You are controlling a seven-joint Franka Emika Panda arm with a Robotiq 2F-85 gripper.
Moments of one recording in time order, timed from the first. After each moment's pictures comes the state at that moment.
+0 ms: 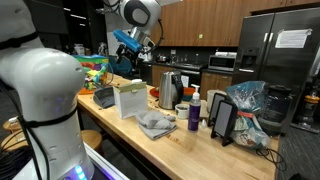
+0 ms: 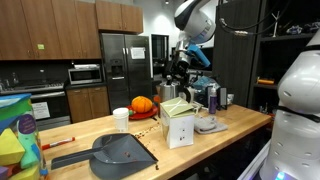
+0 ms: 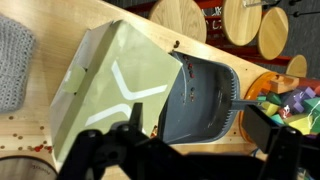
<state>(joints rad) 0.06 -0.37 0.00 -2.47 0.57 1.90 -0.33</state>
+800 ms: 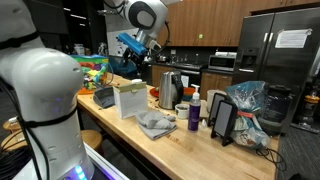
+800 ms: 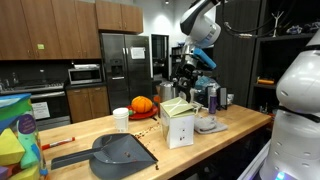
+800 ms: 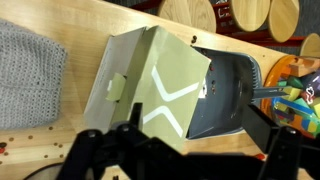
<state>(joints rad) 0.02 -0.37 -0.05 -2.51 0.53 1.93 -0.30</state>
